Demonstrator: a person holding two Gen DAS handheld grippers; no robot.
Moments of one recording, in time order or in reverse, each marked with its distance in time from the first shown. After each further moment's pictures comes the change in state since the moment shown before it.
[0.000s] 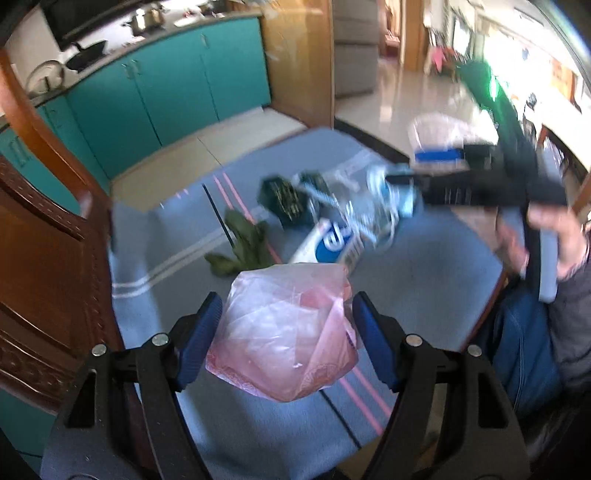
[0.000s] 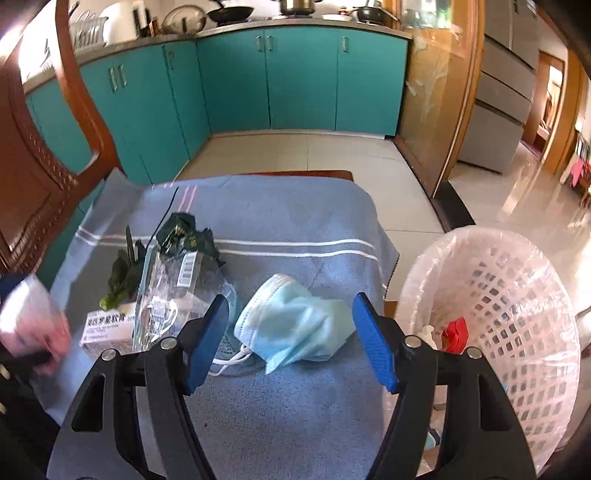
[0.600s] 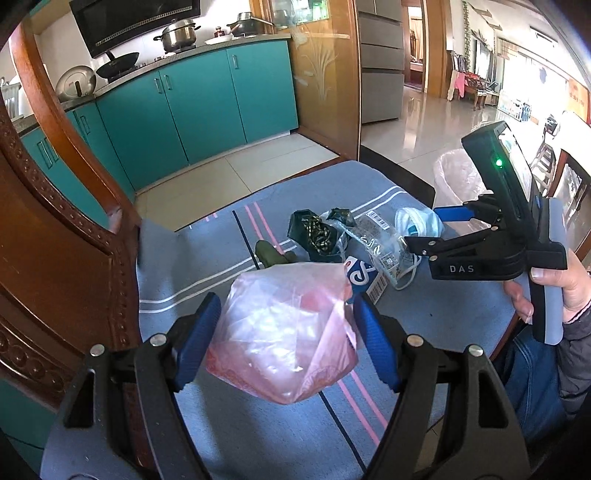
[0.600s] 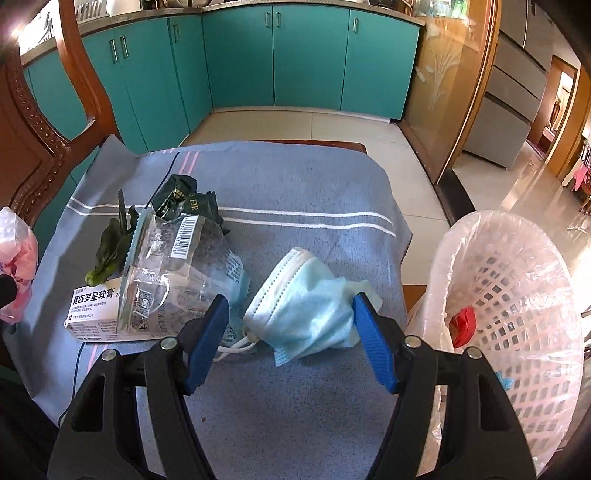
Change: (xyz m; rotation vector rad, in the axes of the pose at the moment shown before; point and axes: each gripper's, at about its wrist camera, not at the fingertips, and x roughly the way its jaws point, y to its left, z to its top) left arm -0.006 0.007 0.007 -0.050 -0.078 0.087; right arm 0.020 0.010 -0.007 -0.027 0.080 -0.014
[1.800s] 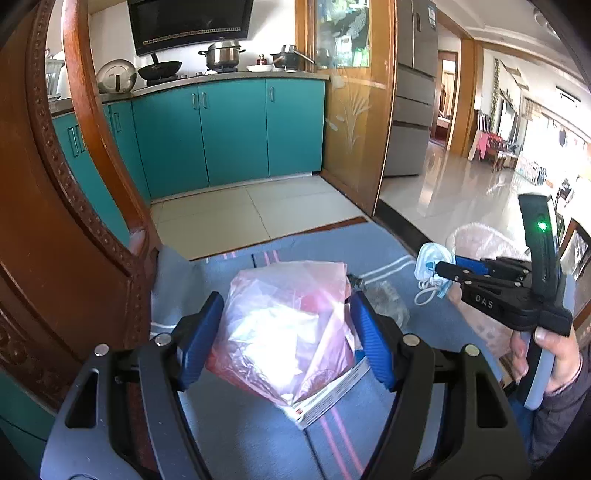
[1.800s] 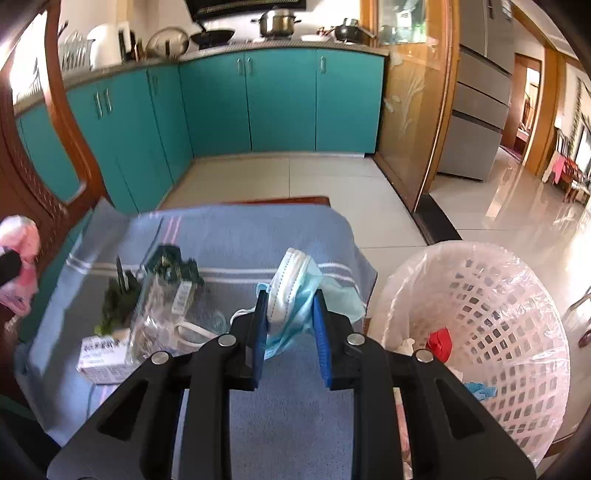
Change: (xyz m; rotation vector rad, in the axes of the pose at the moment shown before) left arm -0.016 0.019 0.022 -0.185 -0.157 0.011; right arm -0.045 -0.028 0.011 0.106 -0.197 -0.035
